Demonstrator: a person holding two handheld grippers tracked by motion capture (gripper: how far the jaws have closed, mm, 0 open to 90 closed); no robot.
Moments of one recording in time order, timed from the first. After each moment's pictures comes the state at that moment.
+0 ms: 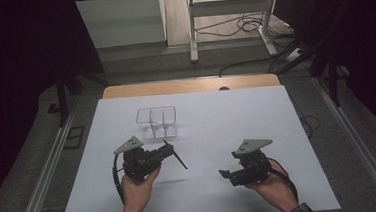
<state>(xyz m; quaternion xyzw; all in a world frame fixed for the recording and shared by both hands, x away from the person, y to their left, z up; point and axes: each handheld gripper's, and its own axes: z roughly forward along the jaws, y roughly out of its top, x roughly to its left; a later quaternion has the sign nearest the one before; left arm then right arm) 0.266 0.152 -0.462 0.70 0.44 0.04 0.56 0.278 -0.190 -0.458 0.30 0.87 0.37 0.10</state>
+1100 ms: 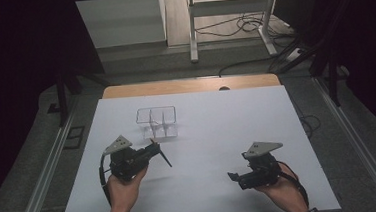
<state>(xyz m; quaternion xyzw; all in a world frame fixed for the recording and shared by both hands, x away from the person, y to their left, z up) 0.261 0.179 -0.454 0.71 0.45 0.10 0.53 0.271 -0.212 -0.460 0.31 0.87 0.36 0.12</state>
